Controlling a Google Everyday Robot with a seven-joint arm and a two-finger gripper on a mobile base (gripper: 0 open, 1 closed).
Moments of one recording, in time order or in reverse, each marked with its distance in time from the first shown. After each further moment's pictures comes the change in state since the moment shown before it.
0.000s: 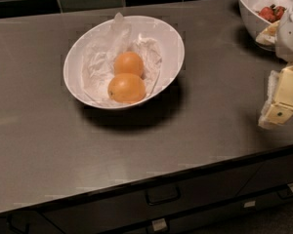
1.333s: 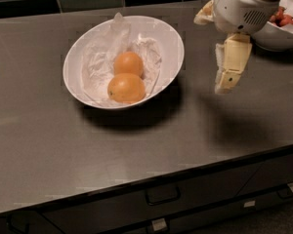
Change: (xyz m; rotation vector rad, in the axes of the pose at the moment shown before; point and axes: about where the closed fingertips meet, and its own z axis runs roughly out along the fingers) arm -0.096 -0.047 0.027 -0.070 -0.105 -0.307
